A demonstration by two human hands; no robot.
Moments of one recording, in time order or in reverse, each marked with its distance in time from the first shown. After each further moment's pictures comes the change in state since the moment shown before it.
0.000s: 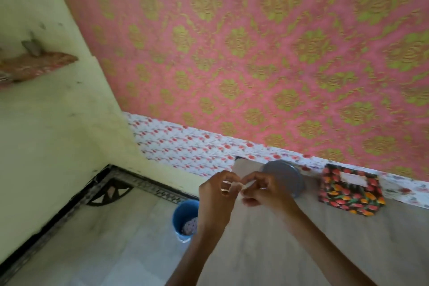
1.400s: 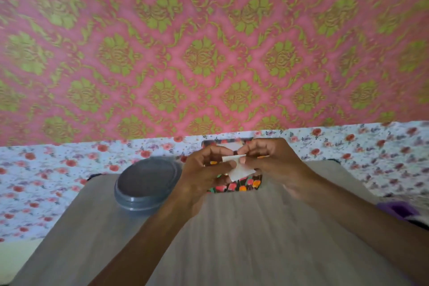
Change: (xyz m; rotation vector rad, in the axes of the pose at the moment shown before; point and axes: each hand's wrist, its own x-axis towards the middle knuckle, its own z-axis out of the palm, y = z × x) left_hand -0.015 -0.050 0.396 -0.673 -0.699 -0.028; right_hand -0.015 0.247 -0.302 -0.071 0.497 -0.258
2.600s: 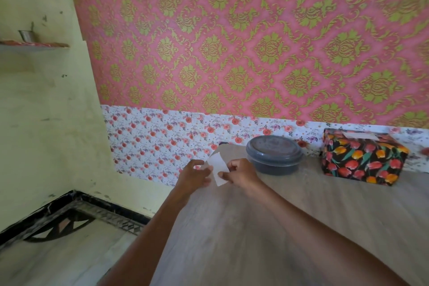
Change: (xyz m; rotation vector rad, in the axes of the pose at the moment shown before) left_hand -0.169 -0.077 -0.307 0.301 0.612 -0.063; right_hand -0.026 0.071 0.375 -0.263 -0.284 -0.082
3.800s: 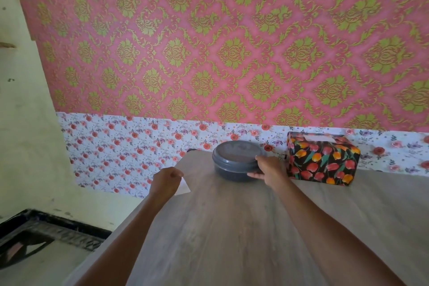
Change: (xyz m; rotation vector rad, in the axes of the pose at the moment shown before) left_hand 0.049 -0.007 0.040 0.690 0.161 0.230; right_hand 0.043 0.068 -0.142 0.617 0.321 0.451
